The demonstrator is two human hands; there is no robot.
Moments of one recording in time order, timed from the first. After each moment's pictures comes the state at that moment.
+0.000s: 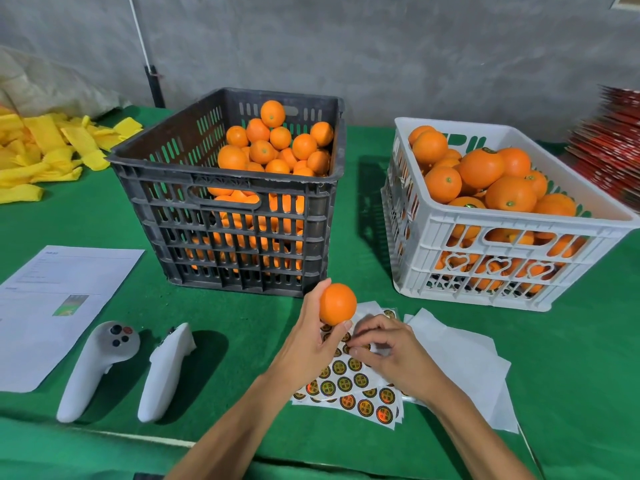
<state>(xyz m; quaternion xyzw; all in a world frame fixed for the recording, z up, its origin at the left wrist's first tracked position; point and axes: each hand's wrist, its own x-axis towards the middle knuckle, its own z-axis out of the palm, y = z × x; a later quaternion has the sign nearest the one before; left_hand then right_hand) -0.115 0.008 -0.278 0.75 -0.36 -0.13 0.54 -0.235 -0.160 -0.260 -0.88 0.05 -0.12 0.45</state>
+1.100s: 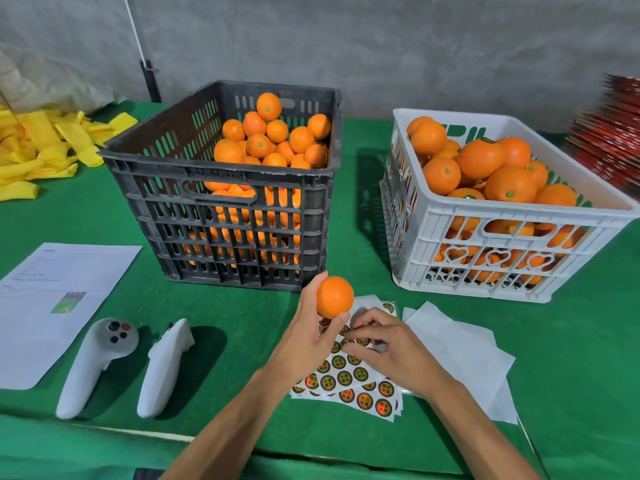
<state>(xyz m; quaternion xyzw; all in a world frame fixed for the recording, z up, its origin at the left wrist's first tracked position) -0.114 0.006 -0.280 0.75 -0.36 -0.13 0.54 -0.238 -0.156 -0.251 -0.90 0.02 -0.10 0.42</state>
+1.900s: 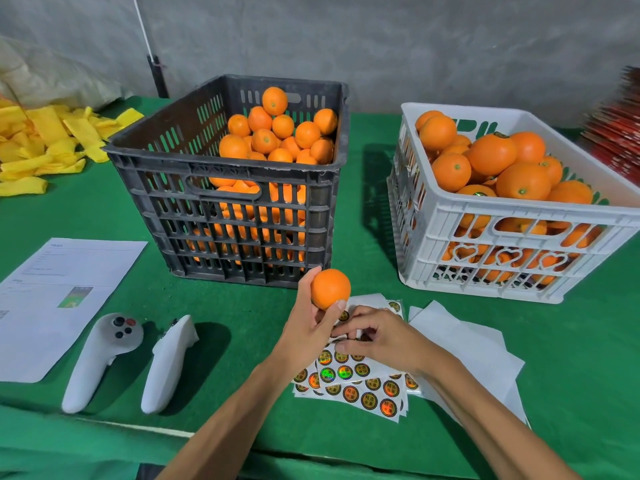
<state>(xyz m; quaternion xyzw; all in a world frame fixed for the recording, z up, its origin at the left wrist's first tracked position) -0.107 0.004 -0.277 0.71 -0.29 -0.16 0.63 -0.209 -0.158 -0.243 -0.87 0.02 0.03 0.49</state>
